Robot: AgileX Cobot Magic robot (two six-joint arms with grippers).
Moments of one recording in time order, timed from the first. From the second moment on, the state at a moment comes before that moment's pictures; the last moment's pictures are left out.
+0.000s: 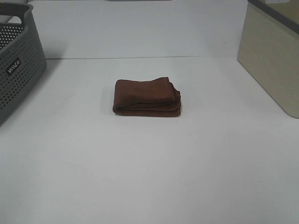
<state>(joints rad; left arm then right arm) -0.02 0.05 -0.50 -0.03 1.06 0.13 0.12 0.01 -0.51 0.10 1.07 -0.11</state>
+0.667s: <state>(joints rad) 0.03 0.00 -0.50 -0.03 1.05 0.13 -0.01 -0.01 -0.50 0.10 1.07 -0.11</state>
